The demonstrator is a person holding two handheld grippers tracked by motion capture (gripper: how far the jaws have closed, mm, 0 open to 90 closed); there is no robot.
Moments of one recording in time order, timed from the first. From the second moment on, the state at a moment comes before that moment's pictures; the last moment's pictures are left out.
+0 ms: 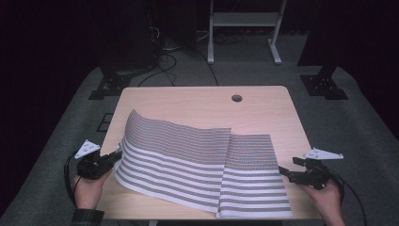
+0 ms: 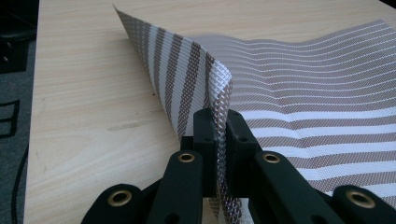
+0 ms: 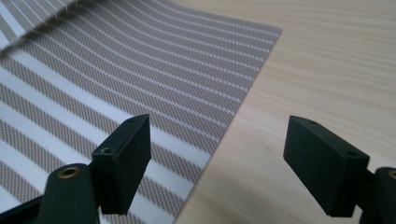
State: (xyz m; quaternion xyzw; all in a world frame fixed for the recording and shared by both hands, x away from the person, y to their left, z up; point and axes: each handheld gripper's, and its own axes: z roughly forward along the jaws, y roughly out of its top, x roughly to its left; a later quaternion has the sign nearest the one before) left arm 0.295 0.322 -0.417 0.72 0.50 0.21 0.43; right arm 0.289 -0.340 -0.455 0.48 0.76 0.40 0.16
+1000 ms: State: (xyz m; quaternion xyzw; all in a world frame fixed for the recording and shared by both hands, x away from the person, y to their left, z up) left arm 0.296 0.316 -0.418 0.73 0.49 0.20 0.43; right arm 0.367 -0.215 -0.433 0.40 0.80 0.43 0.10
